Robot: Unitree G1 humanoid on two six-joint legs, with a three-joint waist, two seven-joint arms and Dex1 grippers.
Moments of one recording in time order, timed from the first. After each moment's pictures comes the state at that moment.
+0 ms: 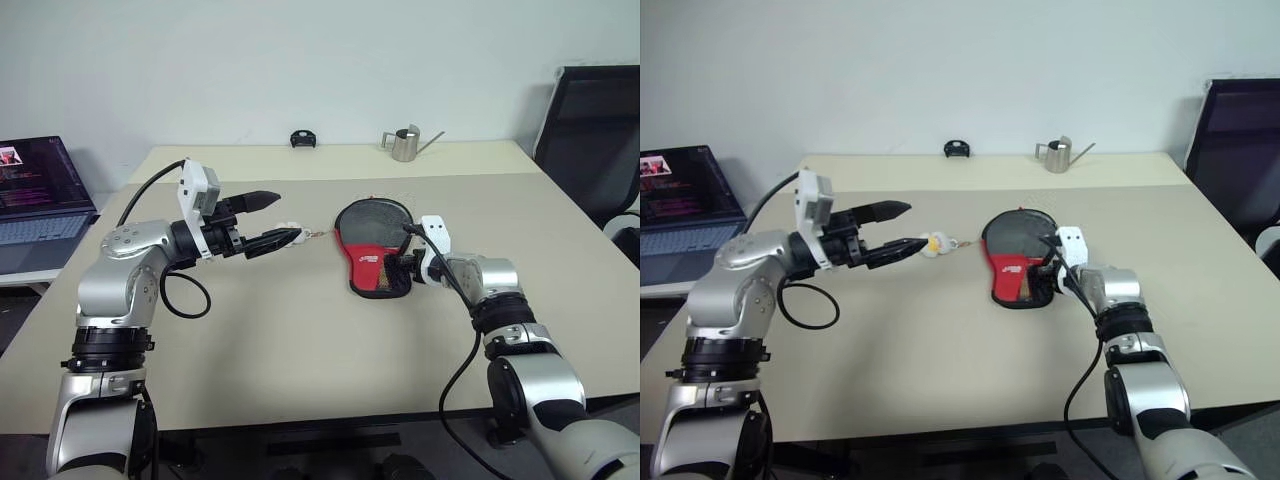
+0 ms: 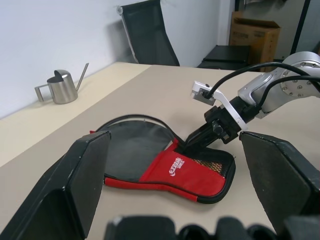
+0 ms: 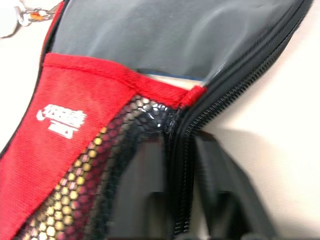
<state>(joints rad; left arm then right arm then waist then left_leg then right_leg) -0.69 0.66 0.14 0.13 -0.49 0.41 -1.12 -0.95 -0.22 -0.09 0.72 0.14 0.77 0.45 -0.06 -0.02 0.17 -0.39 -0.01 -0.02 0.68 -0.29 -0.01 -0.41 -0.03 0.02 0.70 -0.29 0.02</state>
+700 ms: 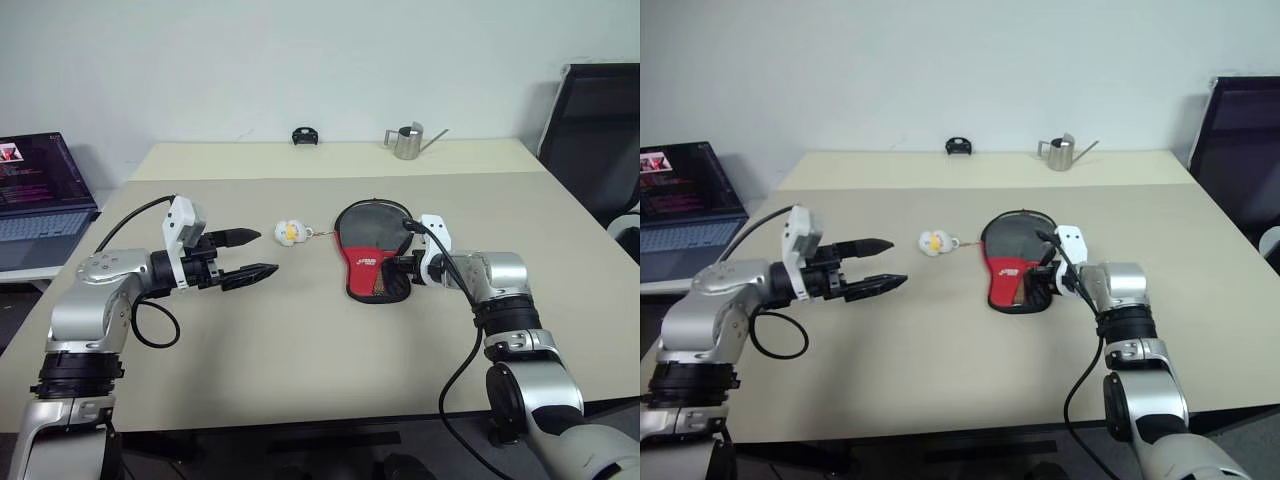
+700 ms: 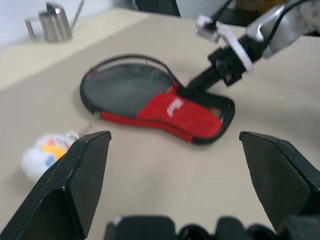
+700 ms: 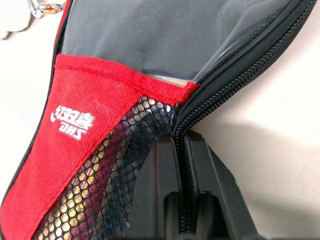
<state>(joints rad) -0.53 0.78 0.14 0.14 -0.48 0.43 -1.21 -0.91 -0.22 -0.14 0.45 0.21 1.09 0.38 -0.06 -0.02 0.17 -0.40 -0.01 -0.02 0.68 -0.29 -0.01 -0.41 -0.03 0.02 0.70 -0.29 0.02</state>
